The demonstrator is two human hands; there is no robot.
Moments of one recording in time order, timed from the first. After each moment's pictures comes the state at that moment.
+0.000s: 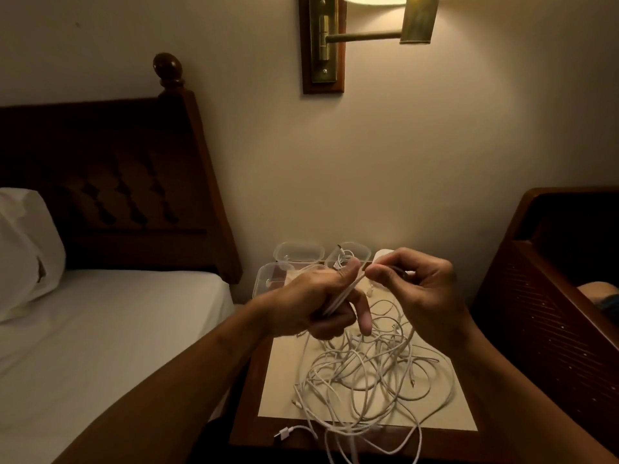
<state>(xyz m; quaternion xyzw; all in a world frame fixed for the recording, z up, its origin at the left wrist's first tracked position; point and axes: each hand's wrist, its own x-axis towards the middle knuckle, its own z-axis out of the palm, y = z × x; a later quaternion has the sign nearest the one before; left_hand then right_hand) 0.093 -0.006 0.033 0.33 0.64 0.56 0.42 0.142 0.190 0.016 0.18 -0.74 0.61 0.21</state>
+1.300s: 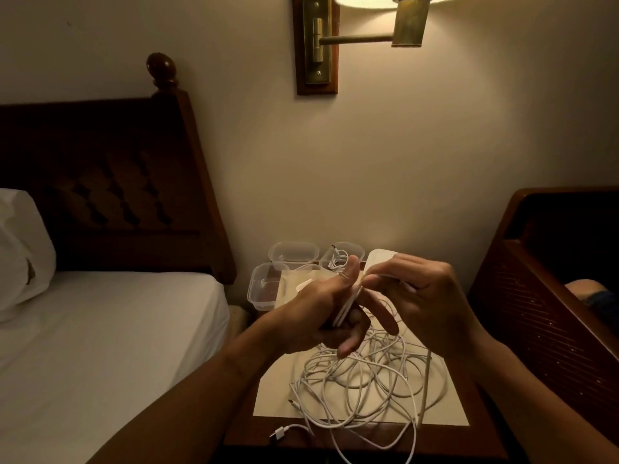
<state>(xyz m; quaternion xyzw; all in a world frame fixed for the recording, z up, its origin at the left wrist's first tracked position) 0.107 0.011 0.017 0.32 0.59 0.61 0.42 0.147 0.203 0.016 0.27 -0.82 0.42 0.29</state>
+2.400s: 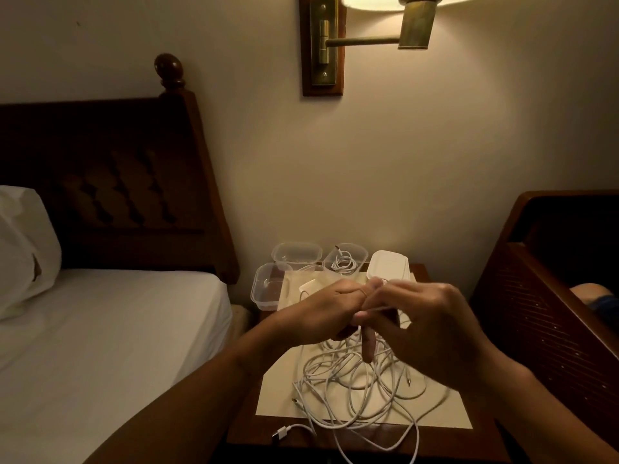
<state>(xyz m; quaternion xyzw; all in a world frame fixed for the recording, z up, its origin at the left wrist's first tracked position) 0.121 0.013 0.029 0.32 0.76 0.51 0.25 0.174 0.194 0.022 0.33 -0.85 0.25 0.32</state>
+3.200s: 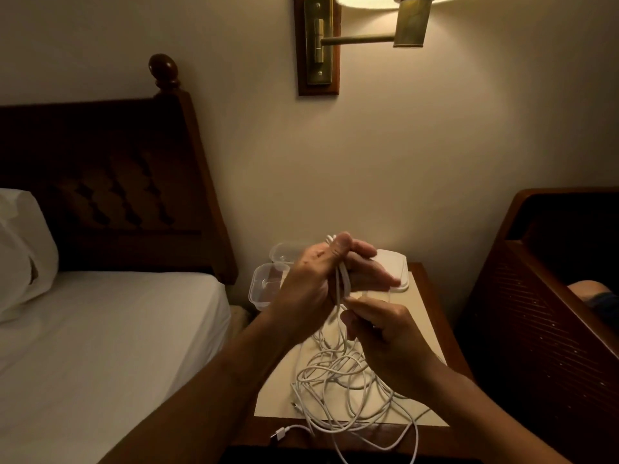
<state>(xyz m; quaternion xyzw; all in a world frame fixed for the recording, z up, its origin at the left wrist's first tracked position) 0.115 0.019 0.034 0.27 0.49 0.80 0.21 0.157 0.168 -0.040 0.26 -0.82 0.46 0.19</state>
